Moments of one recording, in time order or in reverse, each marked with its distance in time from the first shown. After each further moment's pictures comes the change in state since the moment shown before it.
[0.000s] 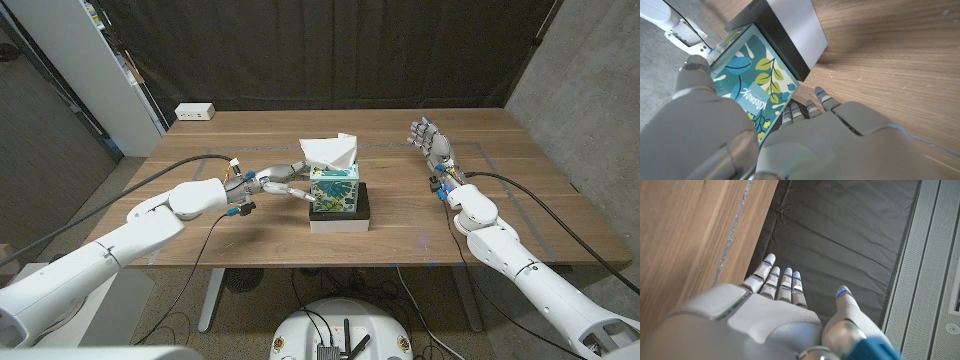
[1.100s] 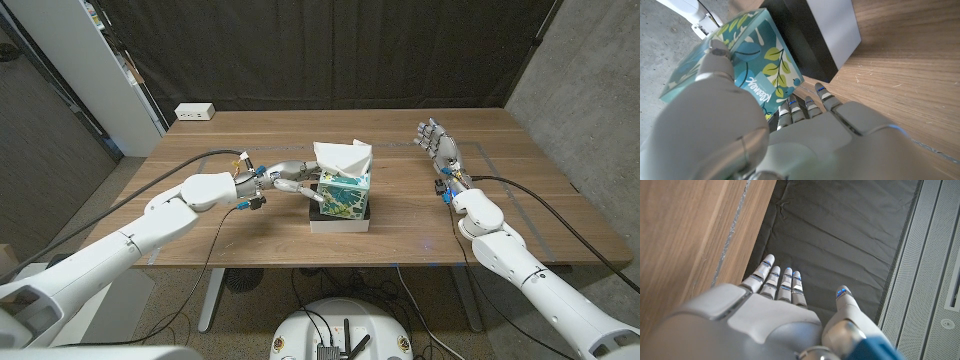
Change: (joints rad) left arm -0.062 -0.062 0.054 0.082 -0.083 -0.080 -0.063; left_hand 0.193 0.108 0.087 -0.007 -0.192 0.262 0.044 0.228 0.089 0.155 0.055 -0.001 0.005 0.079 -0.004 -0.003 0.000 0.057 0.025 -0.008 0.000; right arm -0.032 -0.011 0.020 -0.025 -0.008 0.011 -0.022; right_hand 0.000 0.000 0.000 0.000 0.000 0.000 0.000 0.000 0.000 0.000 0.000 0.000 0.000 0.009 -0.002 0.000 -0.003 -0.003 0.003 -0.015 0.000
